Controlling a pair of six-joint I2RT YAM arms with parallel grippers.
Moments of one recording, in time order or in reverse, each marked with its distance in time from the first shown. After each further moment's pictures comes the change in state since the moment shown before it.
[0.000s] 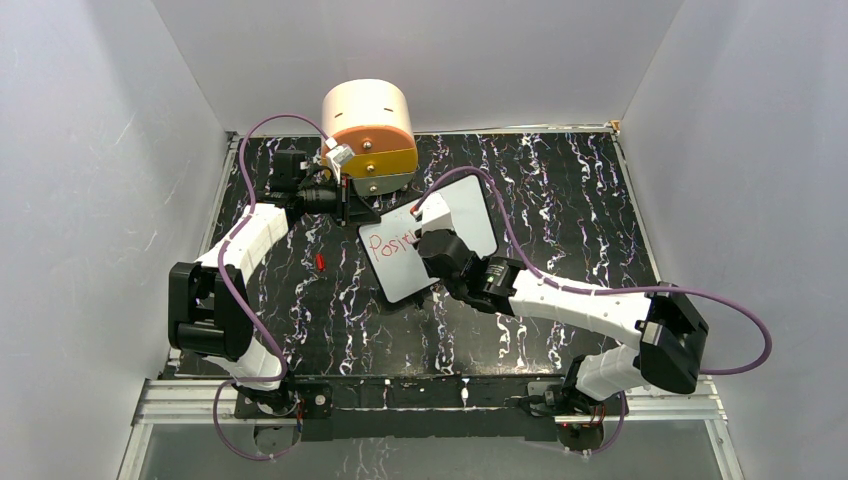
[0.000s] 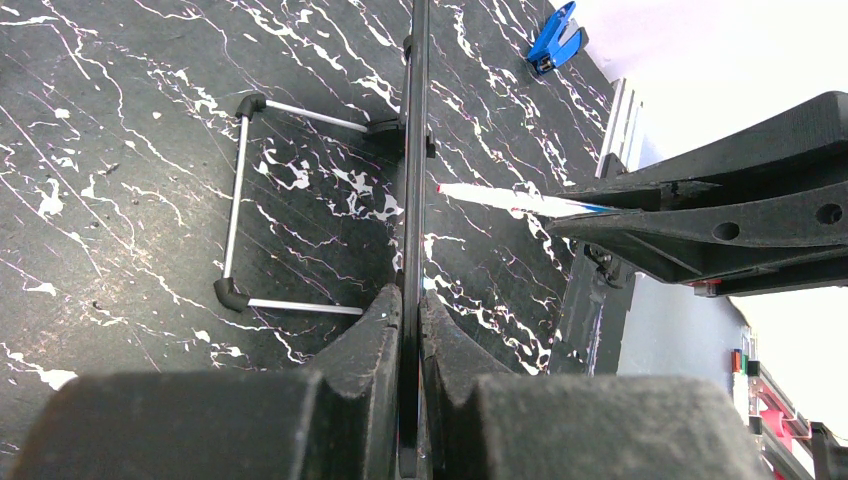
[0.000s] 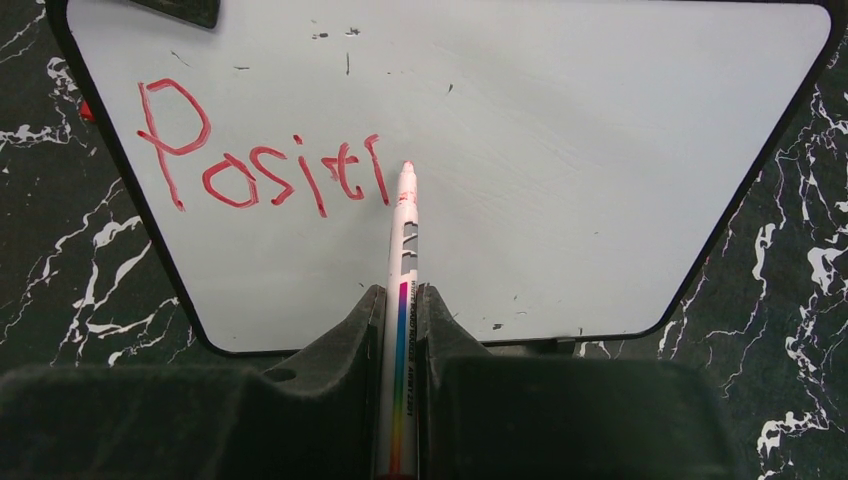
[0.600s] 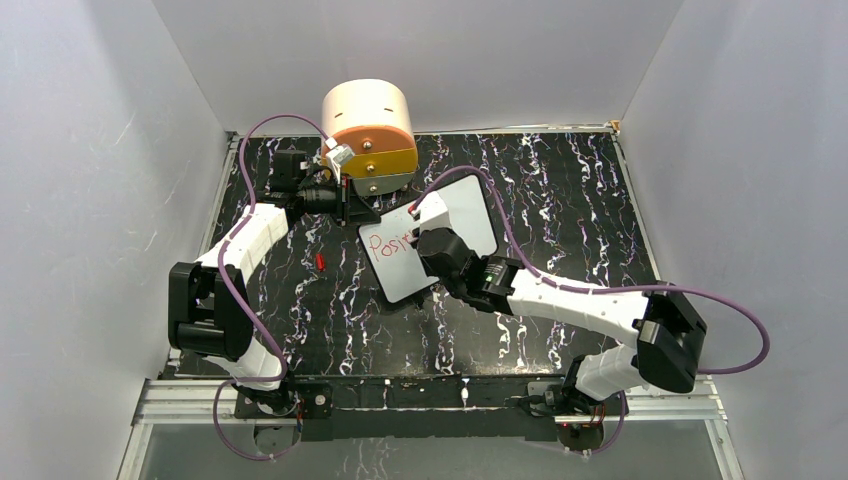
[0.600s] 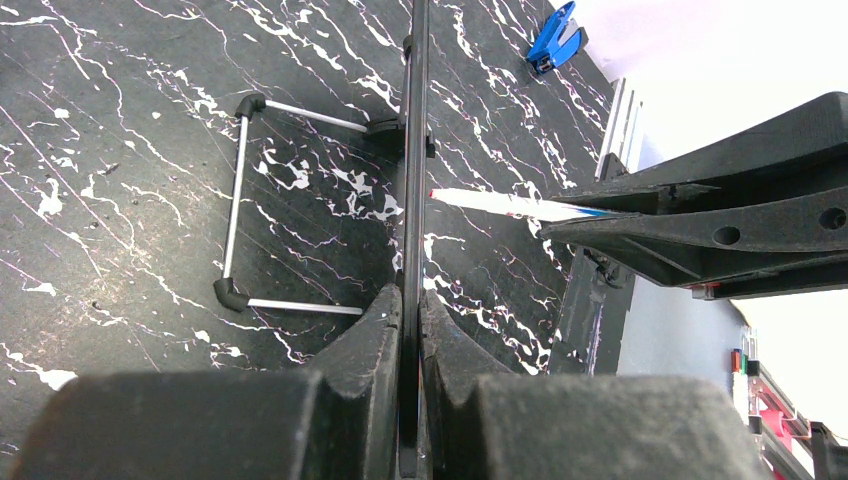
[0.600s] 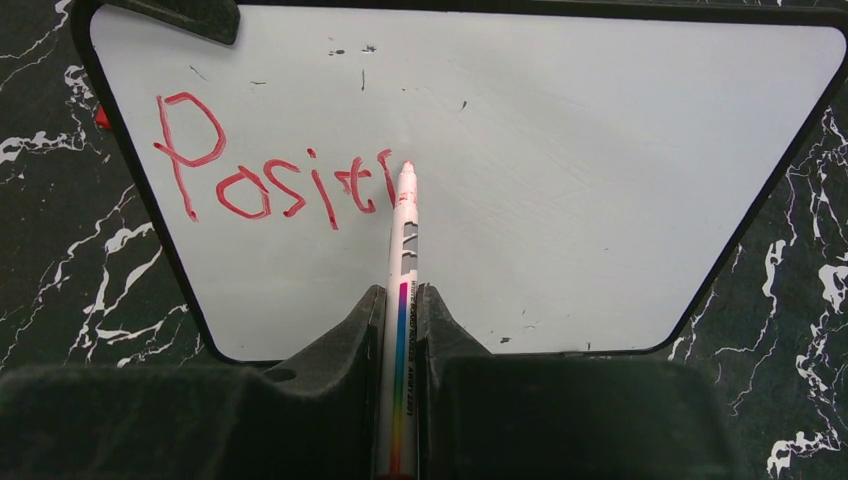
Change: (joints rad) left arm 0.000 0.000 0.000 0.000 0.000 0.000; right arm -0.007 0.006 0.000 0.035 -0.020 -0.021
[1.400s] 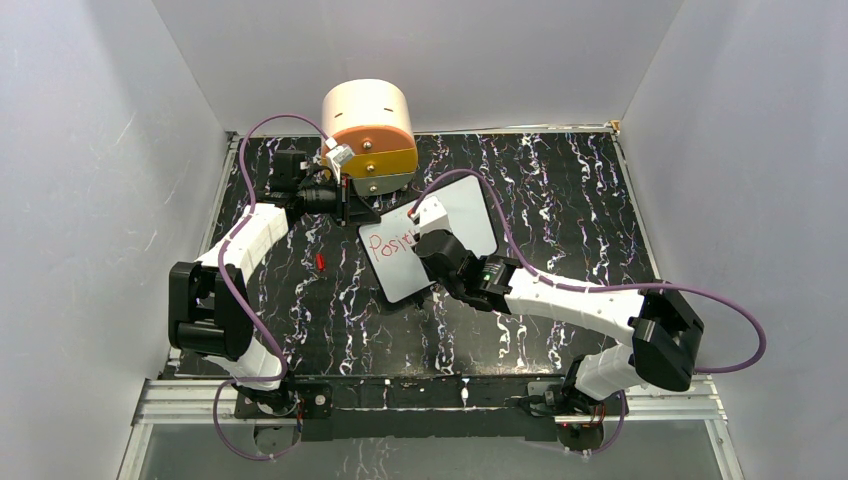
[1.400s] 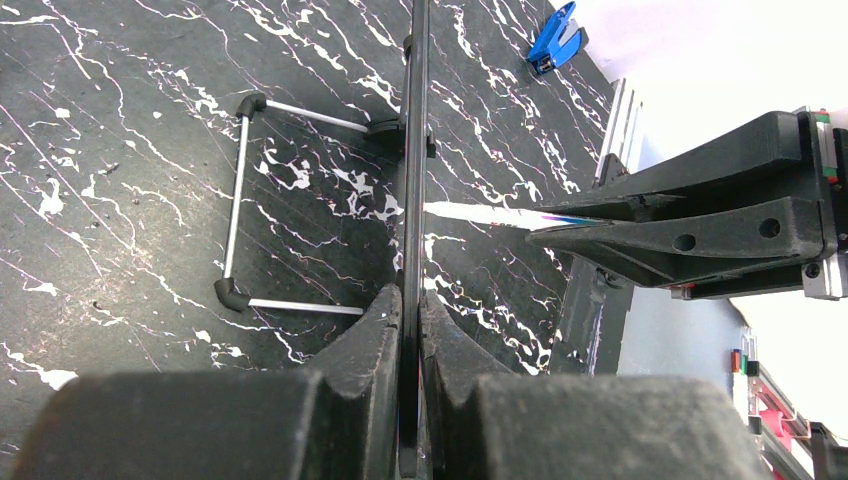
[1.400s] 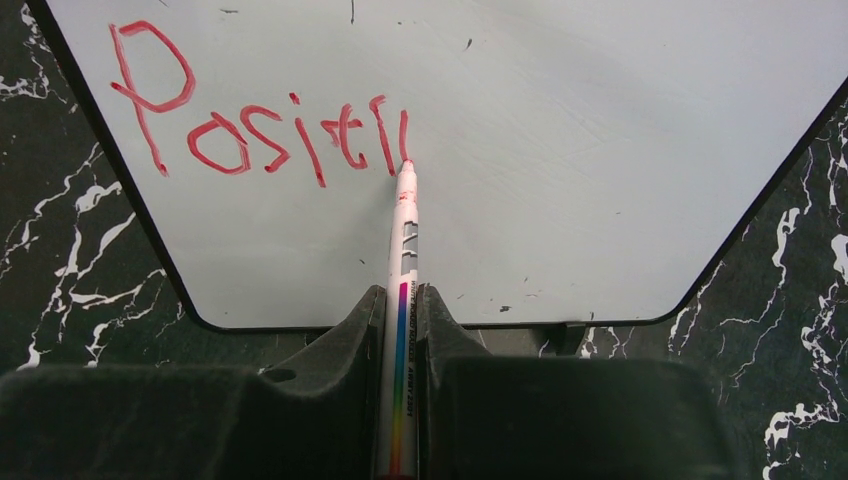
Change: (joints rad) left arm 0.001 0.002 0.000 0.001 0.001 0.000; right arm -0.010 0.020 0.000 -0.063 -0.029 0.027
